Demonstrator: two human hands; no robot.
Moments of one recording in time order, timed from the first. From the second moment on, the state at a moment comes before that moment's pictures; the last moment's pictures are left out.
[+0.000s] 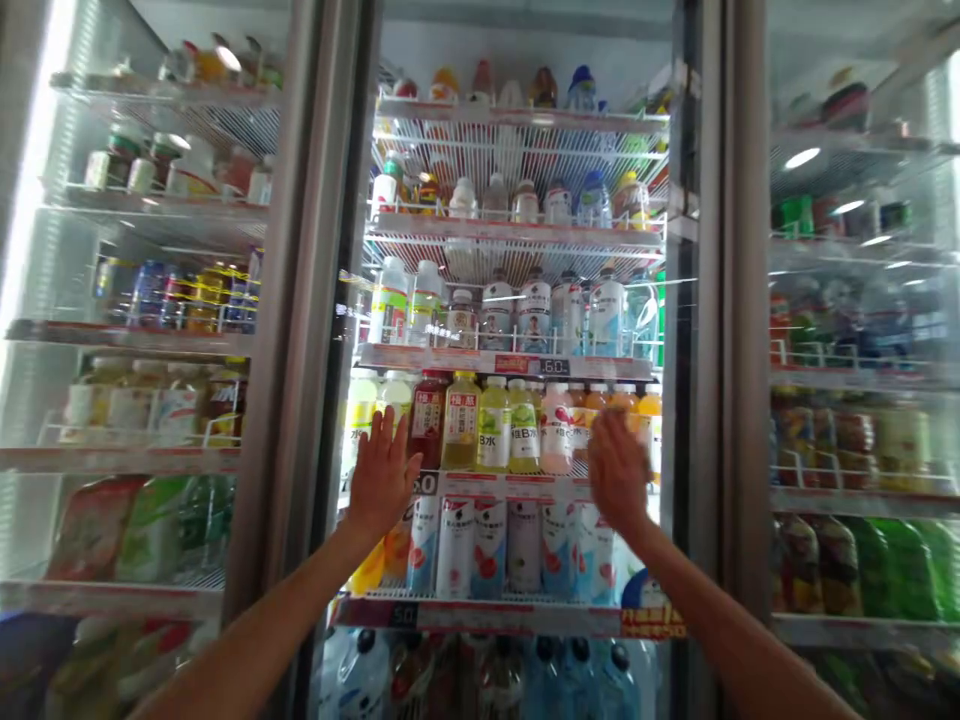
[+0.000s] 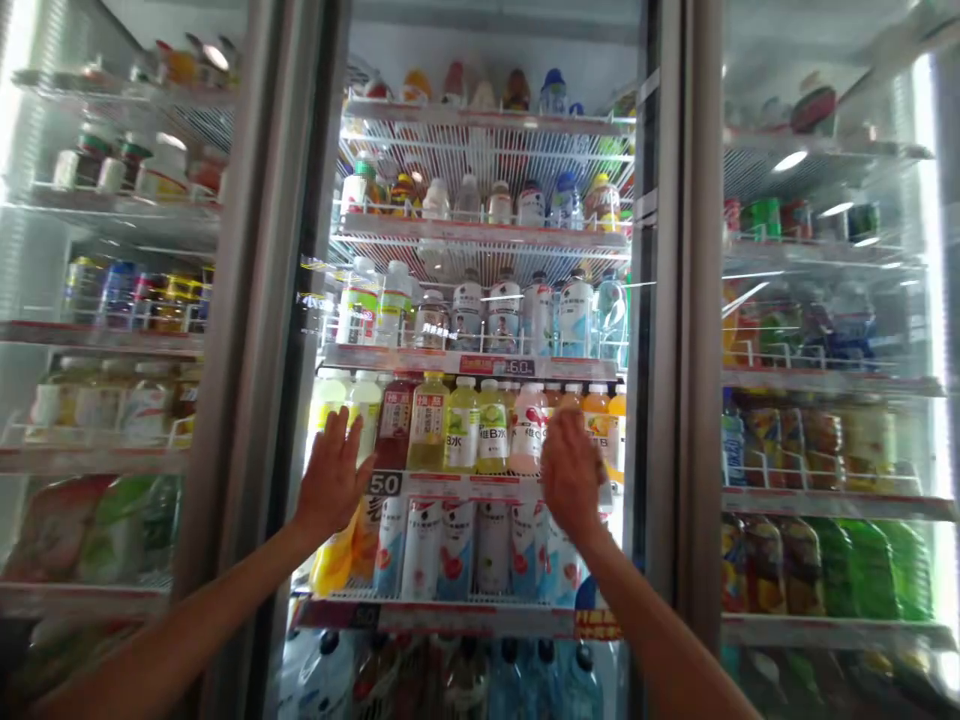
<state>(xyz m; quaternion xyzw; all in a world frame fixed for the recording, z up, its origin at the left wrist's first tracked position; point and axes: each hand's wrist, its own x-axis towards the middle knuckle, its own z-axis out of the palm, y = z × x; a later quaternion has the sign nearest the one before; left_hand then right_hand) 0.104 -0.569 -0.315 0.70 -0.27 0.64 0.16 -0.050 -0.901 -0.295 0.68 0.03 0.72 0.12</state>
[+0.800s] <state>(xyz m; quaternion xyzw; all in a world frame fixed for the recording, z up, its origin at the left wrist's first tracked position) 0.083 -0.555 -0.403 0.71 -0.35 0.61 0.05 0.003 -0.791 -0.315 0.73 0.28 0.57 0.26</state>
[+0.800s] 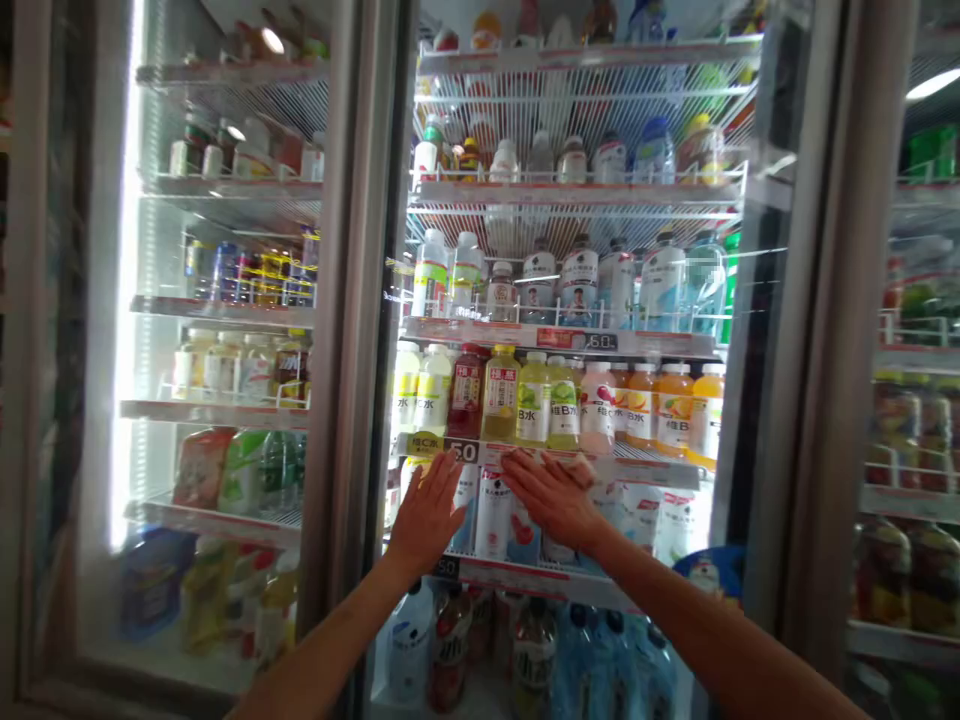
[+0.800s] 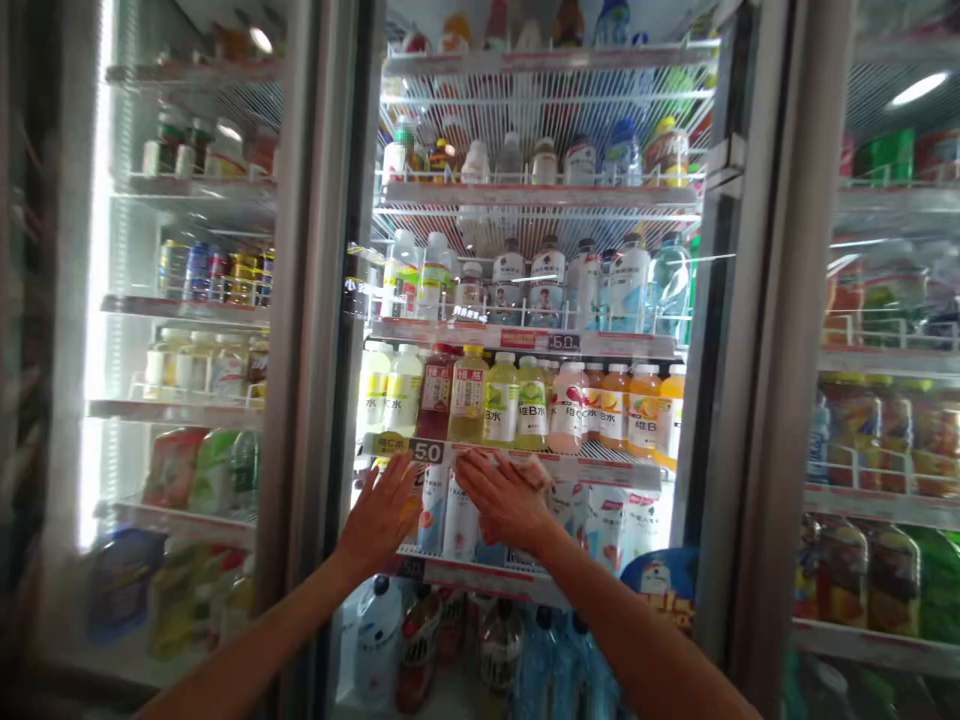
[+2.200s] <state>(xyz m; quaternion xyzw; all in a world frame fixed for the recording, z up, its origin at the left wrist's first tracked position) -0.019 -0.665 -0.361 0.52 -0.32 -0.24 0.75 -0.068 -0.790 -0.384 0.84 0.21 0.50 0.03</state>
